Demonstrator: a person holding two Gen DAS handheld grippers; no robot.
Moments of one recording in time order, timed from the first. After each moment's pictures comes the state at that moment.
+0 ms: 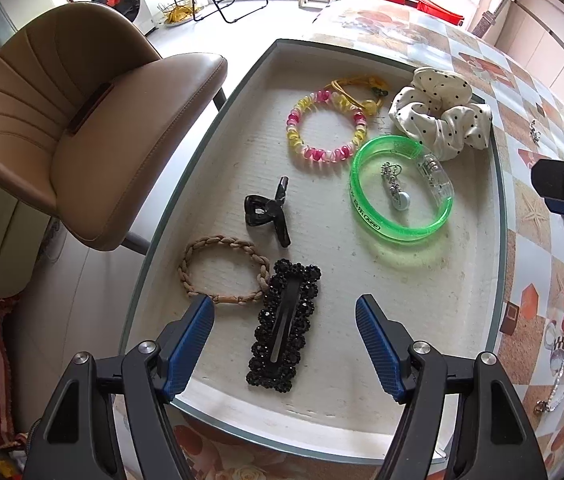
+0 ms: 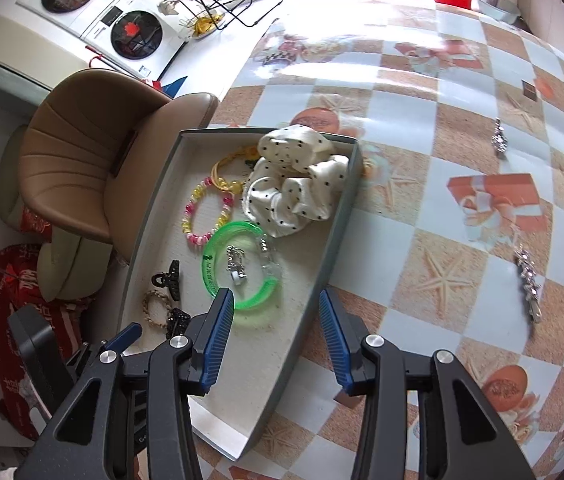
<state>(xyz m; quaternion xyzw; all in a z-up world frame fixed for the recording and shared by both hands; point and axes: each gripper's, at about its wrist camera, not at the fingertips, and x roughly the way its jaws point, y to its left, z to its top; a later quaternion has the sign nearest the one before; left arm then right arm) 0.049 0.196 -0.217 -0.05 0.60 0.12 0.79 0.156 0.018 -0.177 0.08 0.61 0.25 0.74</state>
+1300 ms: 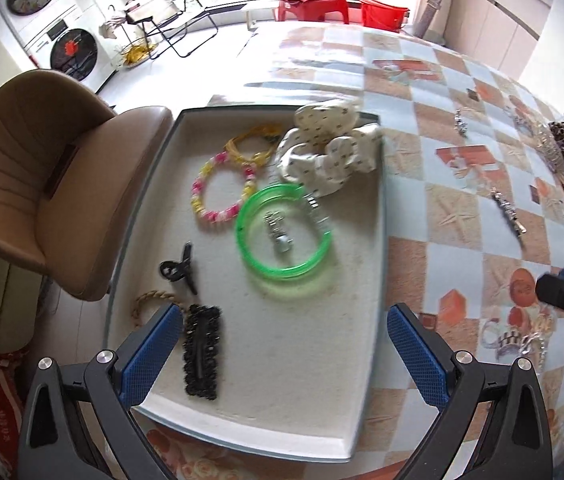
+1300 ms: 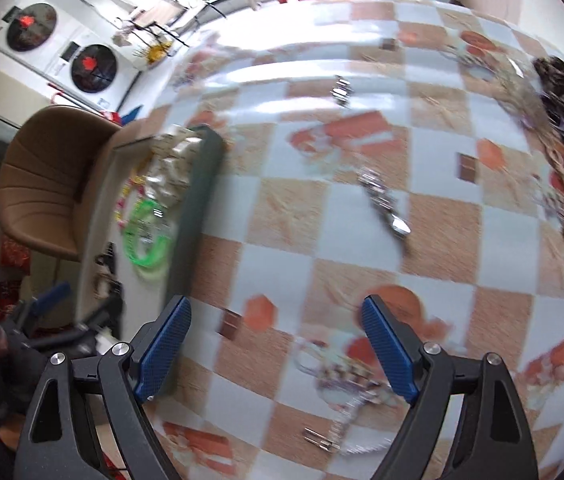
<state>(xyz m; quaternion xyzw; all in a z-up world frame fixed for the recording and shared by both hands) 0.073 0.122 -0.174 0.01 0.58 0.05 0.81 0.111 -0.108 -0.187 0.11 0.62 0.15 0.77</state>
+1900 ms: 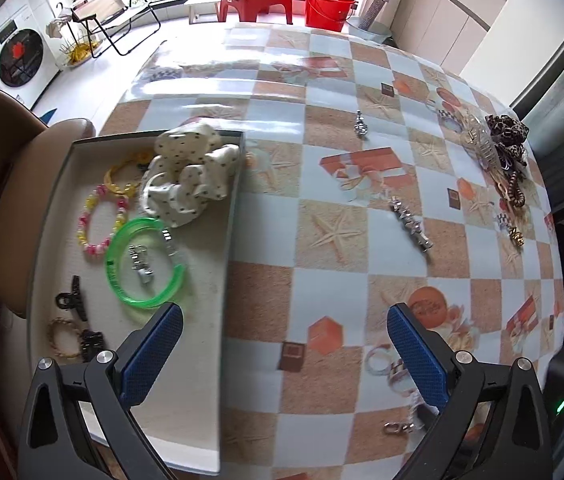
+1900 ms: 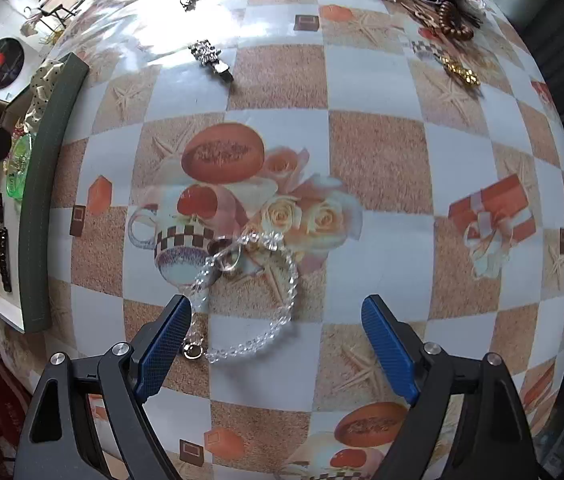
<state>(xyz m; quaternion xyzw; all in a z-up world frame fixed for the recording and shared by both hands) 0.109 0.040 -0.168 -0.03 0.60 -0.04 0.80 0.030 -0.144 -0.242 0.07 0.68 0.00 0.73</state>
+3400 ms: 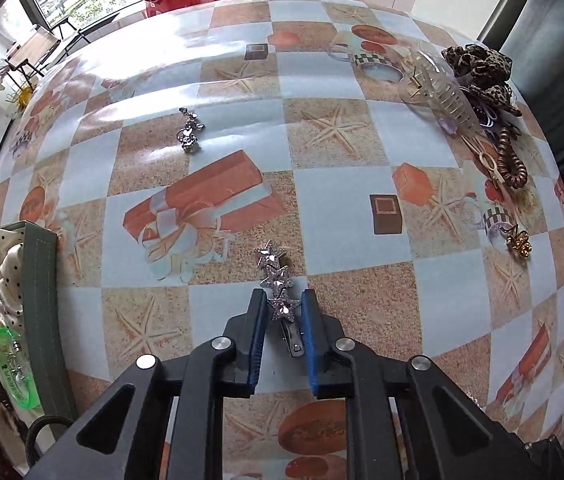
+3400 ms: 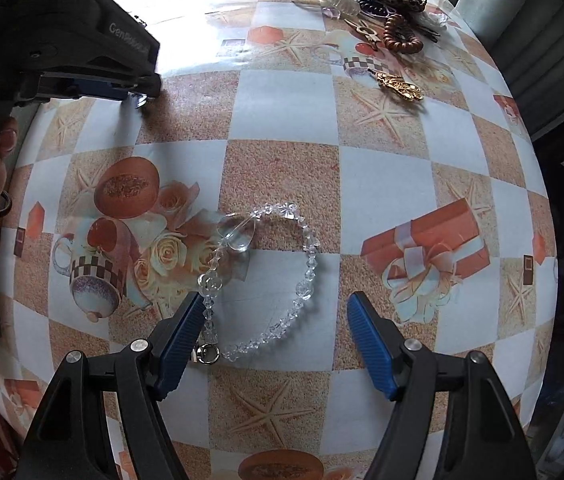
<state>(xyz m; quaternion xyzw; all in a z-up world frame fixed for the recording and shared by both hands) 0.182 -0.113 -0.237 0.05 0.61 -0.10 0.78 0.038 -0.196 -0.242 0.01 0.64 -0.03 0.77</state>
